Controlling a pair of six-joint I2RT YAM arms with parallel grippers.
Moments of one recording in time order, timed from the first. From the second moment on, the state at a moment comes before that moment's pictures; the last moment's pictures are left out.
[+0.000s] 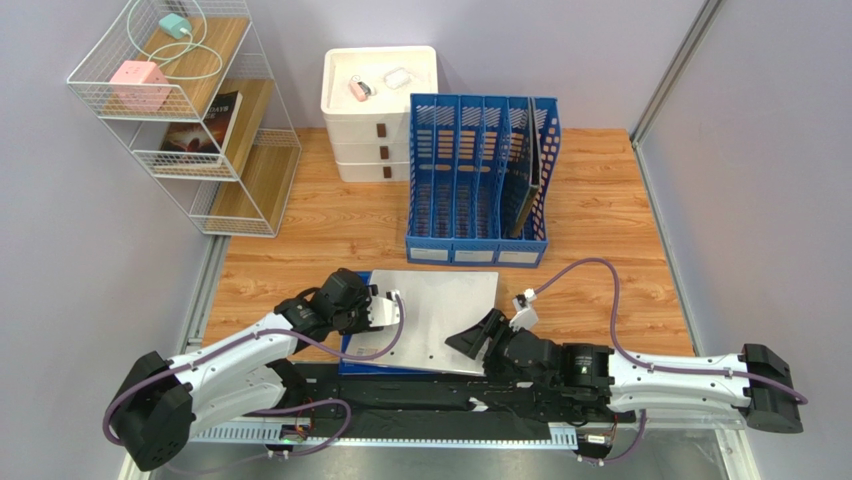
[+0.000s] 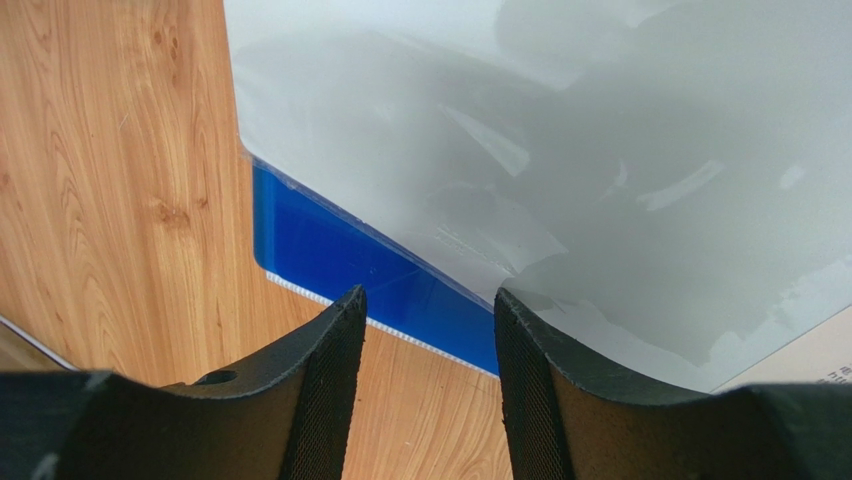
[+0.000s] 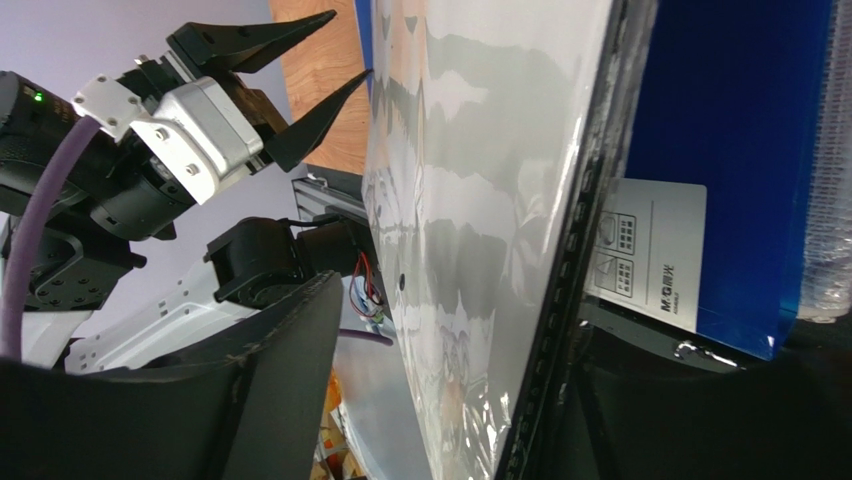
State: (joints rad) left arm -0.73 0.96 0.41 -0.36 -0.02 0.77; right arm 1.38 0.68 0.24 -0.08 0.41 1.61
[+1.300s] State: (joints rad) left arm -0.68 0.47 0.46 -0.12 -0.26 0.46; right arm 1.59 1.07 1.31 -1.11 0.82 1.24
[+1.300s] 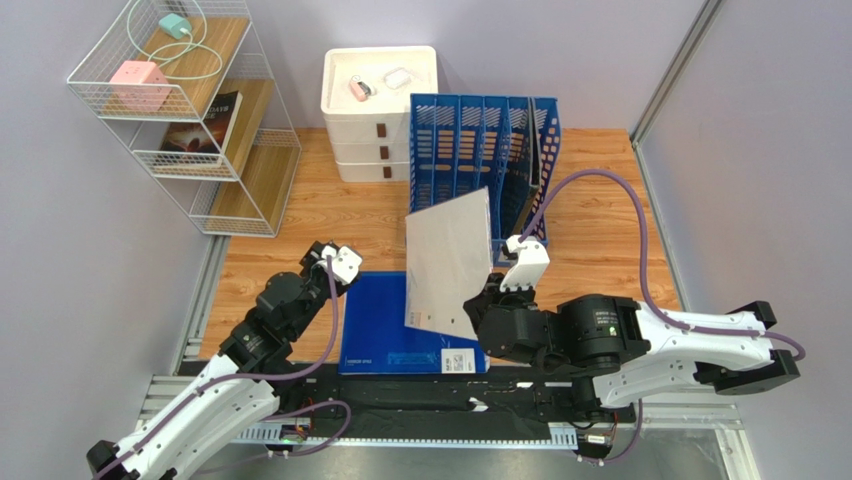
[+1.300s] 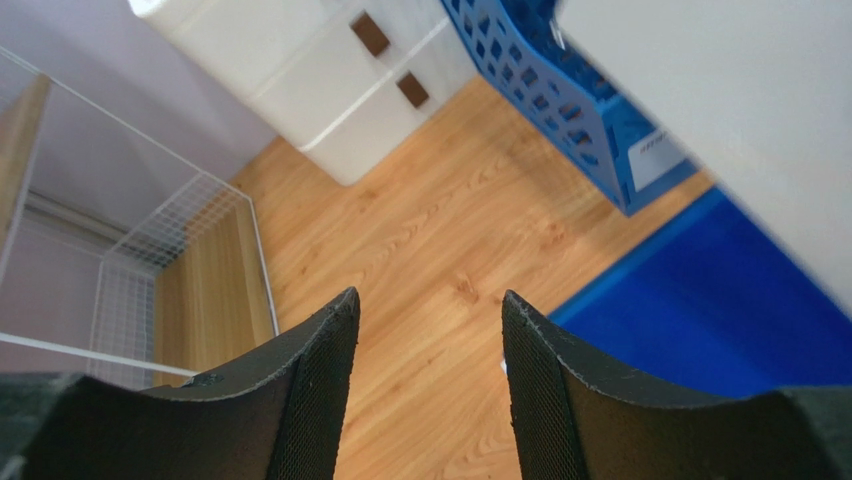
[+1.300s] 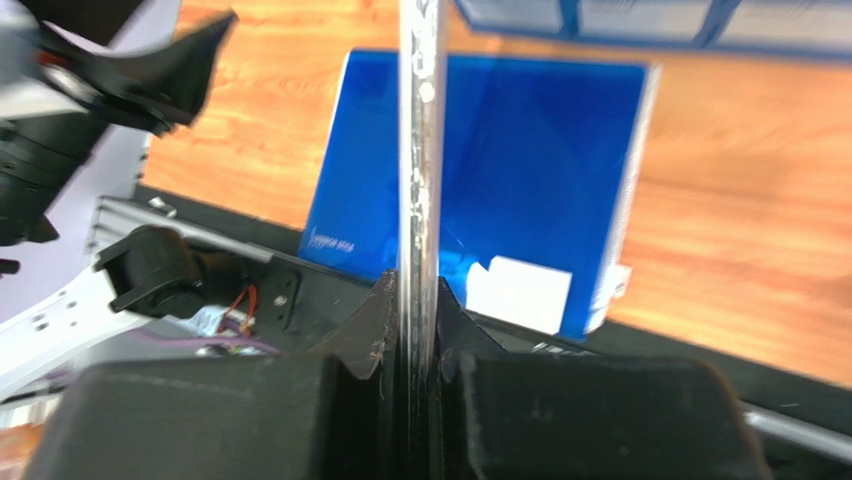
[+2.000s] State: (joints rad) left arm -0.63 0.42 0.41 -0.09 -0.26 0.44; right arm 1.36 1.21 1.79 -1.33 1.03 1.07
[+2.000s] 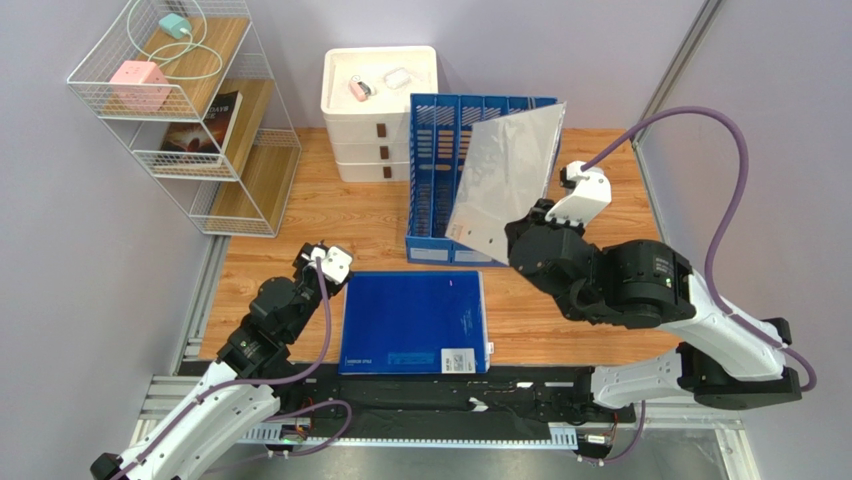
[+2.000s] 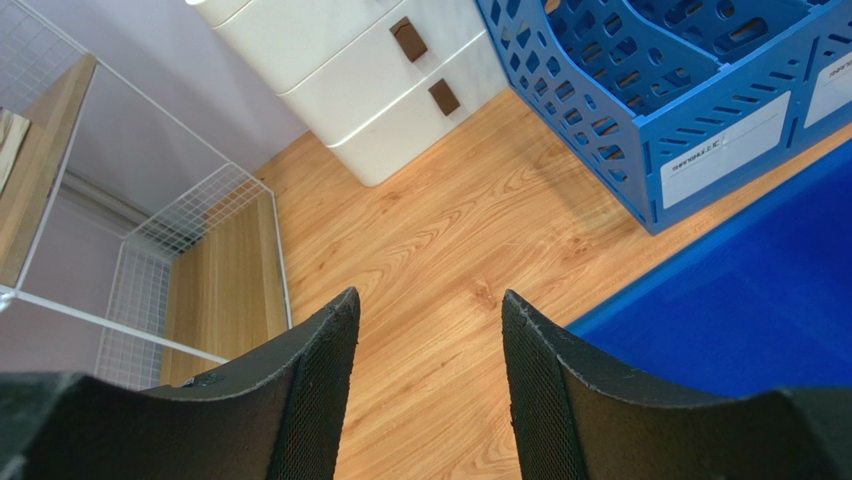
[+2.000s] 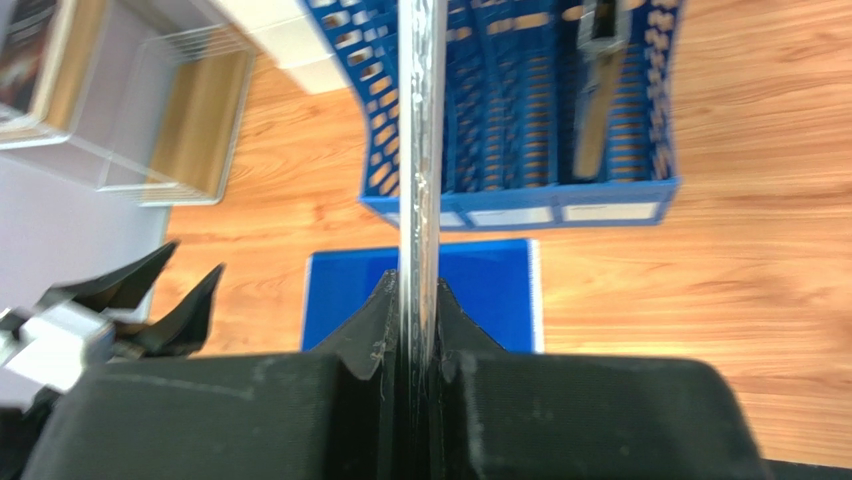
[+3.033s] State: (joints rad) left arm -0.63 0.43 0.41 -0.09 -0.24 0.44; right arm 1.14 1.12 1.76 -1.36 0.86 0.88
